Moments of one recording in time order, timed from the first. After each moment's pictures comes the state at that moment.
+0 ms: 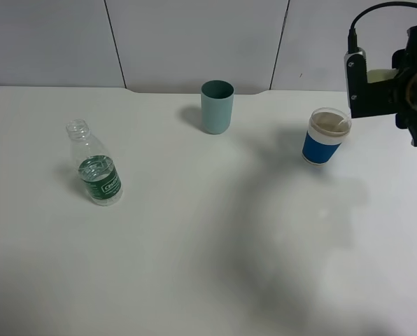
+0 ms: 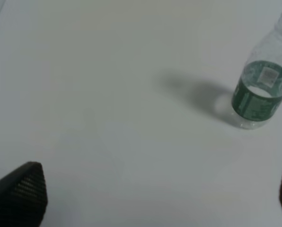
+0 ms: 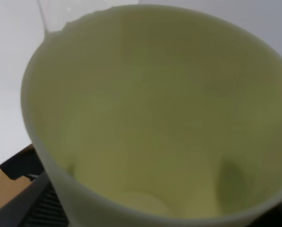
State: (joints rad) left arm 0.04 -0.01 -0.51 -0.01 1.06 0.00; right arm 0.26 1.51 -0.70 -1.73 0.62 0.14
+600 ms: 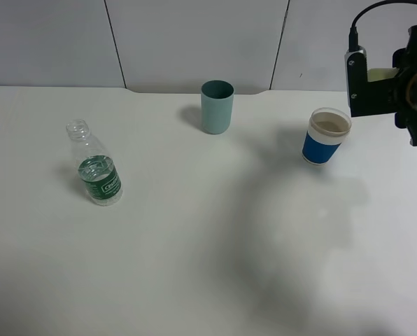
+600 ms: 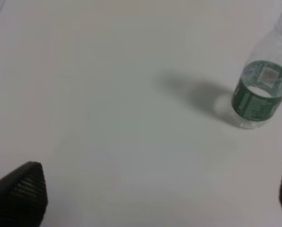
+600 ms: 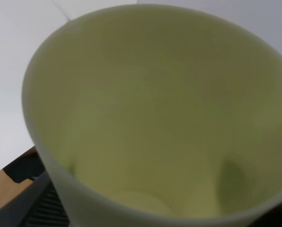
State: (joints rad) left arm 0.04 -0.01 -0.51 -0.01 1.06 0.00; right arm 0.26 1.51 -0.70 -1.73 0.62 0.13
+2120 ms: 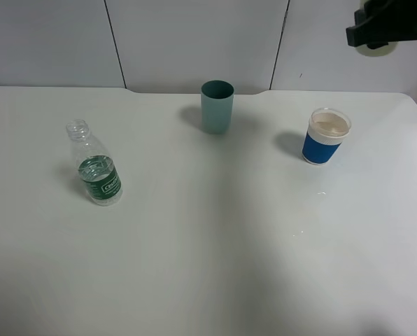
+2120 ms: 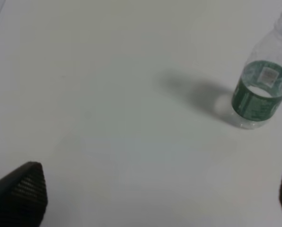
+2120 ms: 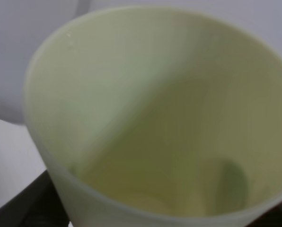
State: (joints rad) left arm 0.04 -0.01 -0.51 -0.01 1.06 0.00; right arm 0.33 1.24 -0.80 -1.64 0.34 1.28
